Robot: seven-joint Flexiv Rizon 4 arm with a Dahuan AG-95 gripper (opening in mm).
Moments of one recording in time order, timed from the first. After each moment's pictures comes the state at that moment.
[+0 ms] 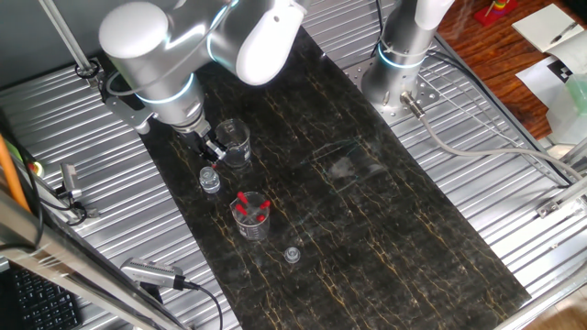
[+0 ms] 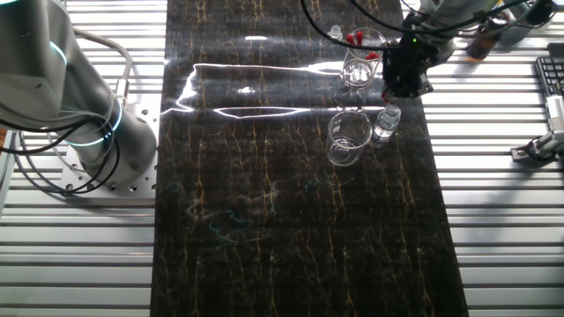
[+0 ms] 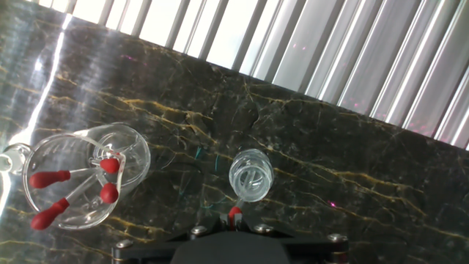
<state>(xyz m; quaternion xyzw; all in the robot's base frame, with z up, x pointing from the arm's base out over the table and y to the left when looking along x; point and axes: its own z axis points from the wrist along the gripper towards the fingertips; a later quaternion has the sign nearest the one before) 0.567 0.064 0.139 0.21 -0.98 -0.01 0.06</state>
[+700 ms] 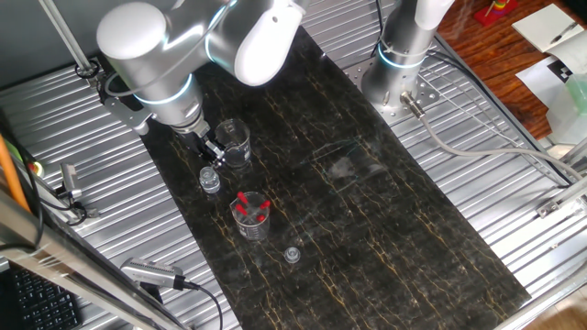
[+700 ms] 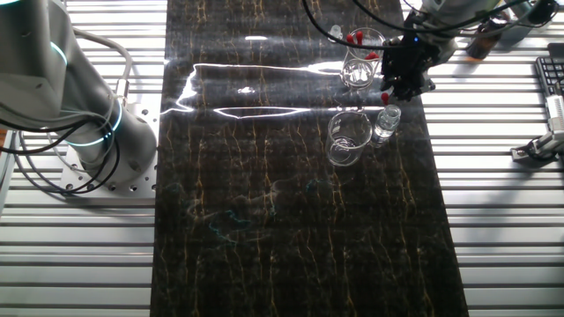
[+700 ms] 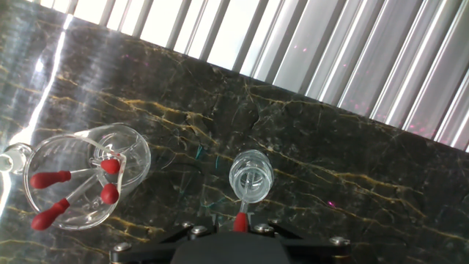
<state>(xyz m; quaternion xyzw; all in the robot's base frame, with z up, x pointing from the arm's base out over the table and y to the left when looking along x) 0.567 0.064 0.136 0.21 -0.98 -0.01 0.06</state>
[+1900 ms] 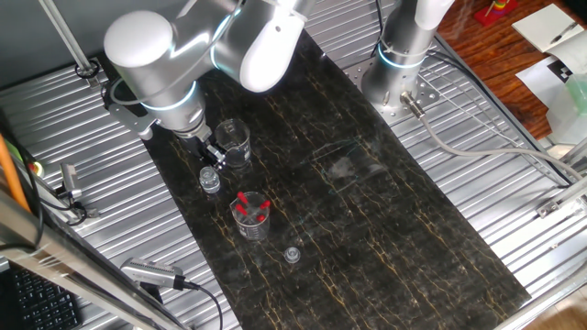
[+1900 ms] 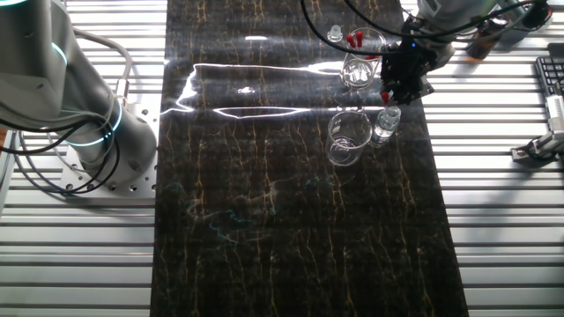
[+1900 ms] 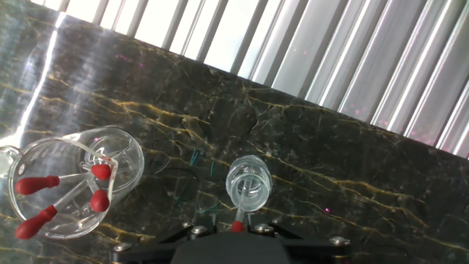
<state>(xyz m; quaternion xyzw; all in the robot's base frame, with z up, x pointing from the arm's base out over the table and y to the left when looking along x) 0.570 0.063 0.122 0.21 -0.98 -0.01 0.05</state>
